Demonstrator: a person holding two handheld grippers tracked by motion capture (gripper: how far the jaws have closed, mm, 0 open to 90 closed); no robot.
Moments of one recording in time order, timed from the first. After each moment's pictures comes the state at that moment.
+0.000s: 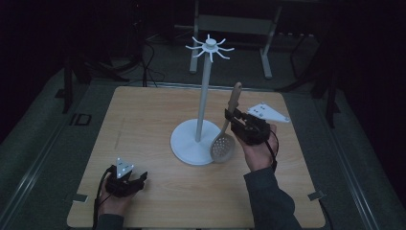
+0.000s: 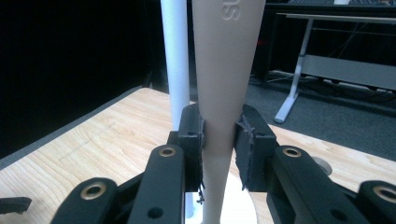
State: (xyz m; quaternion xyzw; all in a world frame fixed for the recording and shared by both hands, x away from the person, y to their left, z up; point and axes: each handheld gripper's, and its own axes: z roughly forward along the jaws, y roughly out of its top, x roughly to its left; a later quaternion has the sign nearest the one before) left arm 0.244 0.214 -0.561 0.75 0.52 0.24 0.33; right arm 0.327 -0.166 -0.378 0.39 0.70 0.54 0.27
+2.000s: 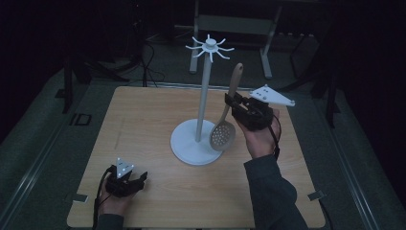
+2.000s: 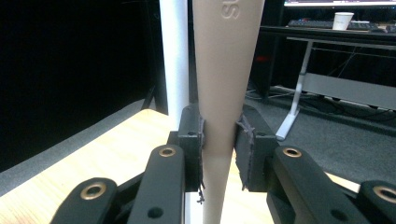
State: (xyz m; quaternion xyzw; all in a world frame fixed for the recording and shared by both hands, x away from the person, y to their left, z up) left arm 0.244 0.214 -0.562 0.75 0.52 0.24 0.33; right arm 0.340 -0.161 -0.337 0.37 0.69 0.55 0.27
